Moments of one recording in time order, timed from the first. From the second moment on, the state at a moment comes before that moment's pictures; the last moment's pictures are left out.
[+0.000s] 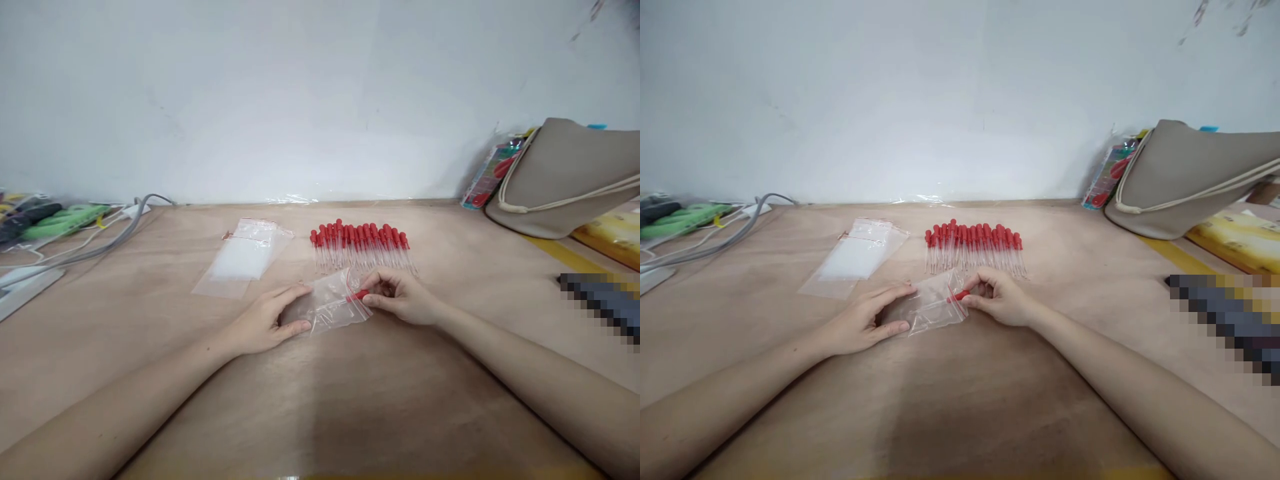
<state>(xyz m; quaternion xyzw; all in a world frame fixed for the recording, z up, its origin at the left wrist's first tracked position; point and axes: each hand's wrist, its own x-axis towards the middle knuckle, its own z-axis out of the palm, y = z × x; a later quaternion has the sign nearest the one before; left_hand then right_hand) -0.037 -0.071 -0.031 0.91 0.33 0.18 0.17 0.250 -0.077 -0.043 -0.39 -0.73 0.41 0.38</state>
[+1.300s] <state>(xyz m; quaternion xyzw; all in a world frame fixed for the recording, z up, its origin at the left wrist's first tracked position) -0.044 -0.059 -0.031 0.94 0.22 0.17 0.18 0.207 0.050 0.001 -0.68 -0.68 -0.01 0.26</state>
